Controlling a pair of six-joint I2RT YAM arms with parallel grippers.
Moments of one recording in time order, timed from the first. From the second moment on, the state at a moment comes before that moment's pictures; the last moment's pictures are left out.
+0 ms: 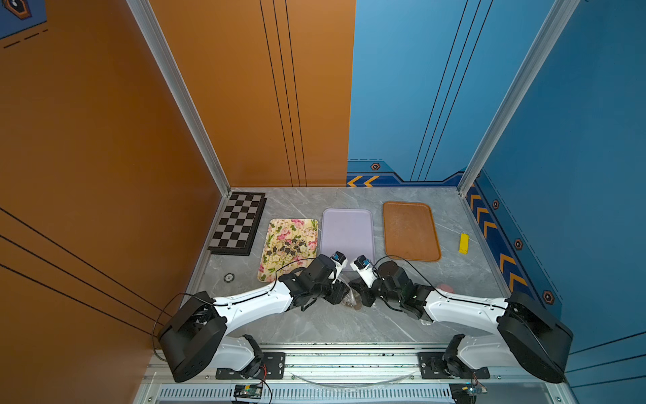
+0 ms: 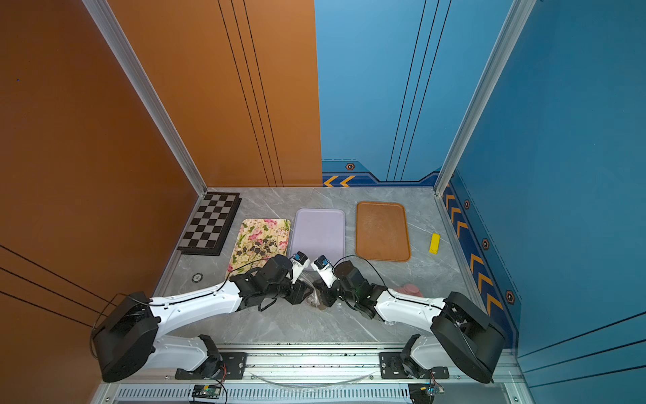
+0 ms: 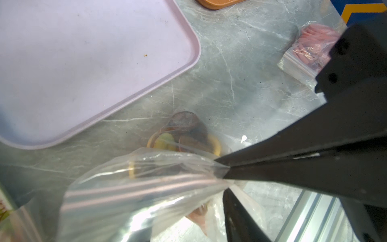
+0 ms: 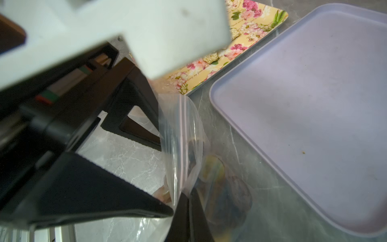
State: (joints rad) left arm -0.83 1.36 0.67 -0.16 0.14 -0.32; right arm 0.84 1.34 0.50 0.27 -0.20 0.13
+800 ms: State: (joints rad) left arm -0.84 1.44 0.70 -0.09 0.13 -0.26; right arm 0.83 1.33 0.50 0.29 -0.24 0.14
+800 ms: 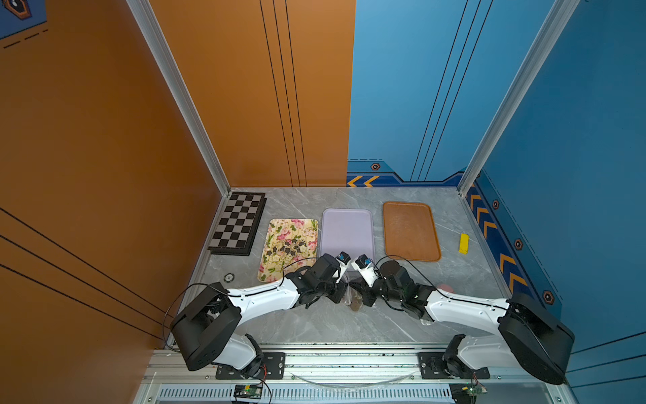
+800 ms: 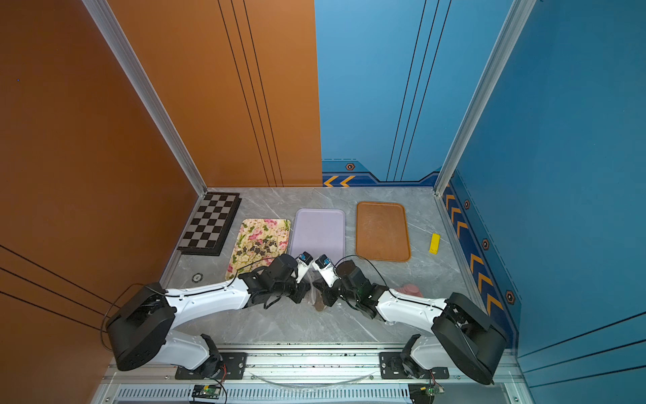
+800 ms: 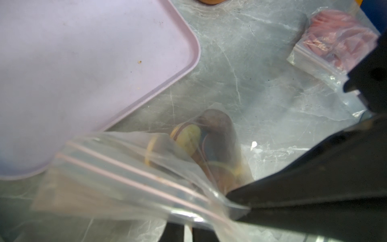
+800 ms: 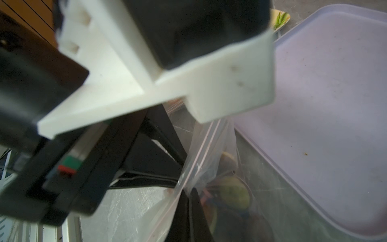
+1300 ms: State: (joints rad) left arm -0.84 1.35 0.63 -0.07 0.01 -0.31; right arm 0.80 1.16 0.49 0.13 -0.10 0.20
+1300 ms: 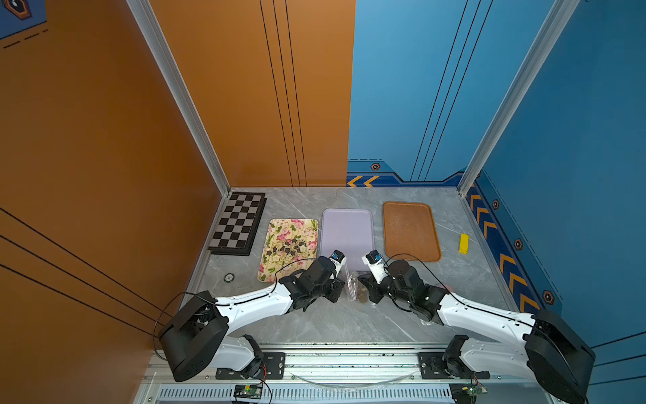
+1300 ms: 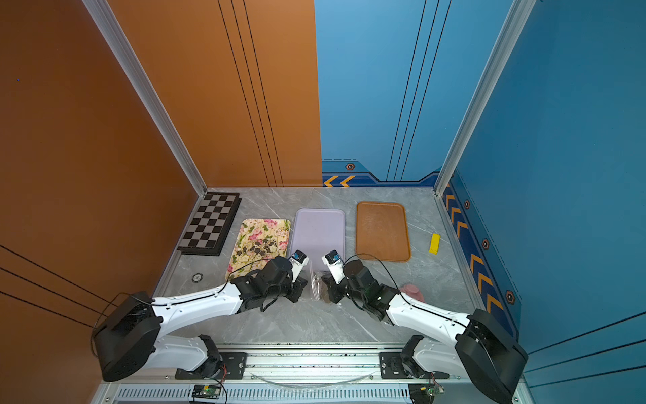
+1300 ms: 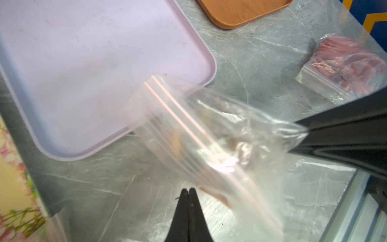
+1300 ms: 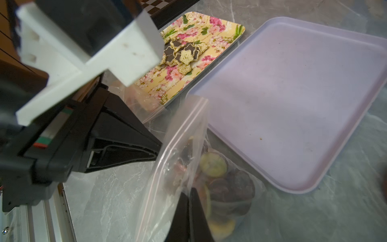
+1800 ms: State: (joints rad) left arm -0.88 1.41 0.62 0.01 0.11 -0.24; right arm 0.75 1.17 0.44 0.15 -0.26 0.21
